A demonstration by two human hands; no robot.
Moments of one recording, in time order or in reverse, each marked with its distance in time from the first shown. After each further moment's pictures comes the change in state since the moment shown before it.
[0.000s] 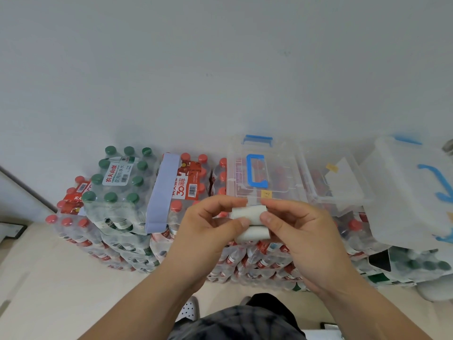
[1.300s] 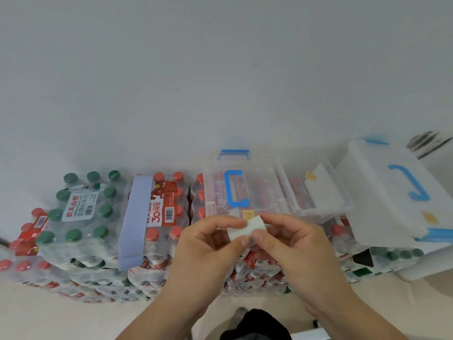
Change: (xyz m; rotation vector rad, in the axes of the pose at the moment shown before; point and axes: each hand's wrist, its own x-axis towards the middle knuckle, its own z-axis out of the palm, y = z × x) left_hand 0.034 -0.002 0.022 0.014 -0.058 0.073; right_hand 0.017 -0.002 -0.010 -0.031 0.100 0.060
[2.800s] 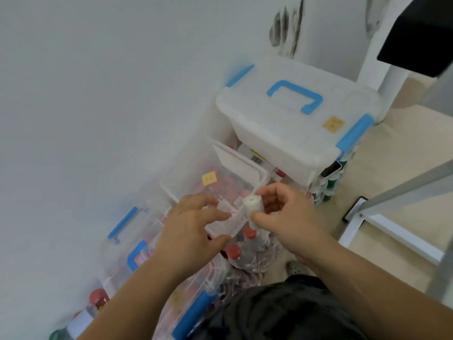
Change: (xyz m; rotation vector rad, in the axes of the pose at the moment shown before) left_hand 0.182 -0.045 0.139 1.518 -0.933 0.515; right_hand 0.072 0.083 -0.141 0.184 0.569 0.177
